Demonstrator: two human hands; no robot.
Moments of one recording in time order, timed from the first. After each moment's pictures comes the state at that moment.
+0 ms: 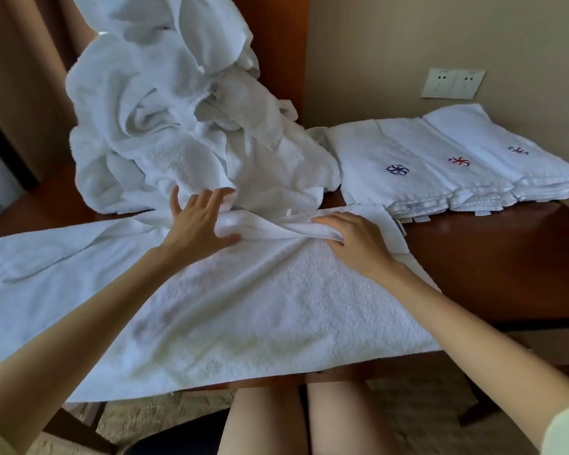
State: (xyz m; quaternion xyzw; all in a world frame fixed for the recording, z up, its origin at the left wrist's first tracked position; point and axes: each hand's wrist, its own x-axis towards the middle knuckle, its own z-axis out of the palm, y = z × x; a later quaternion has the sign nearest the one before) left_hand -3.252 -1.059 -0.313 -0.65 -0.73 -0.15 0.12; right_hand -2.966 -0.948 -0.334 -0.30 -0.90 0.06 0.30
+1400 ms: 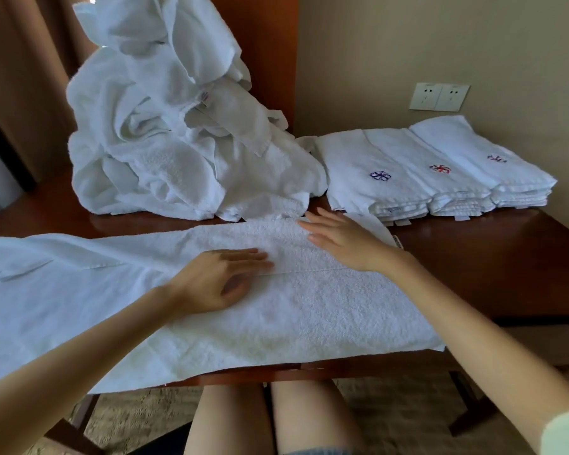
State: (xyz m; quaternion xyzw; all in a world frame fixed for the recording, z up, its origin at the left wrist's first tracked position) left_hand -3.187 -1.111 -0.324 -0.83 -0.53 -0.17 0.01; right_hand -2.942 -0.956 -0.294 -0.28 -0.95 0.15 0.04
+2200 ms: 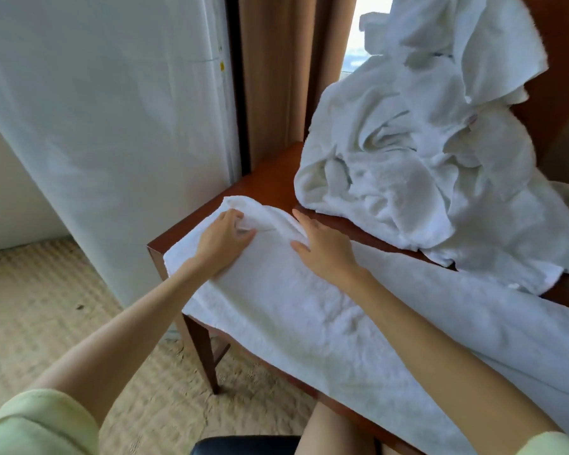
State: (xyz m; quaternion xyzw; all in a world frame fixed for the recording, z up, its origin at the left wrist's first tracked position) left_hand -3.435 -1.240 -0.340 -0.30 -0.90 -0.30 0.04; right_hand -3.285 -1.081 -0.319 -0.14 -0.97 0.11 0.14
